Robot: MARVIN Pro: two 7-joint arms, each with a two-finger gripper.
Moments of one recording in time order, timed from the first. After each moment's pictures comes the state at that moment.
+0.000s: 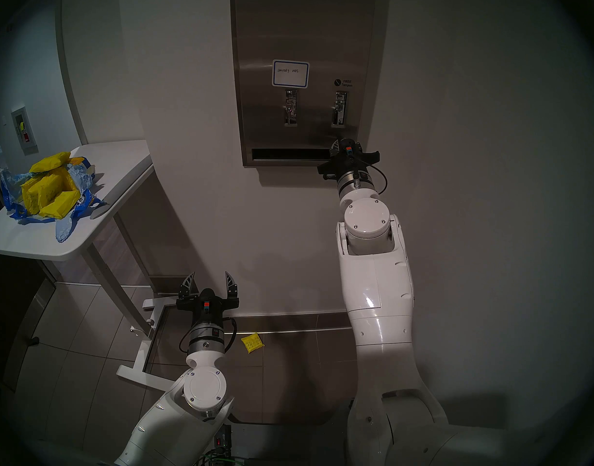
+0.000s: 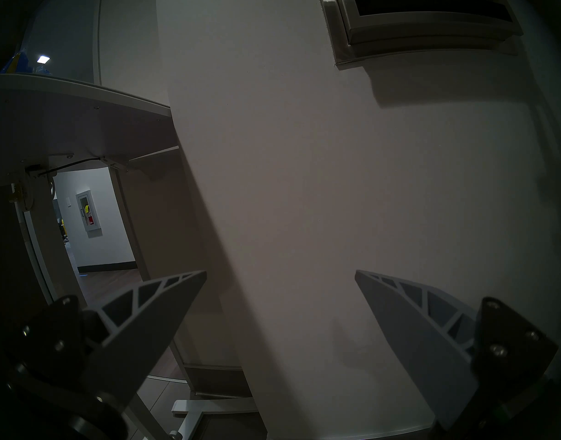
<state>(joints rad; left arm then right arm) 1.84 -1.44 -1.20 -1.55 0.17 -0.23 0.64 -1.21 -1.66 1.57 -1.60 -0.39 0.12 0.07</state>
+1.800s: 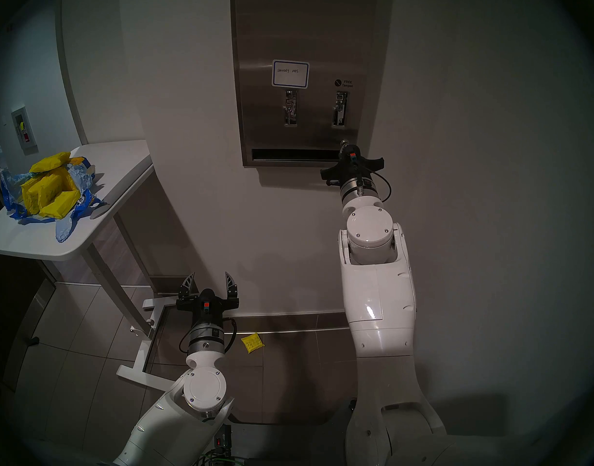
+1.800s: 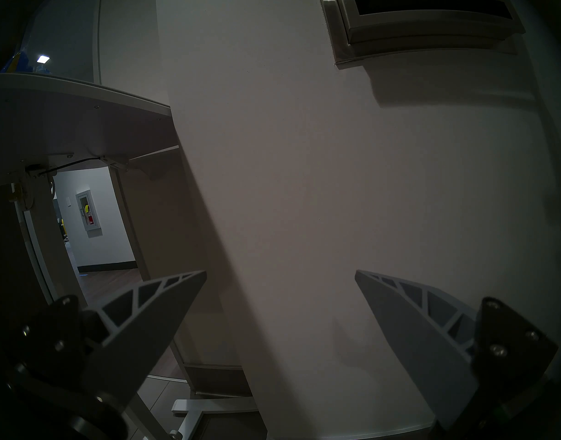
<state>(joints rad) 1.84 -1.43 -1.19 -1.55 0.16 -0.23 0.65 -1.27 -1.68 1.58 -1.67 -0.39 0.14 0.07</state>
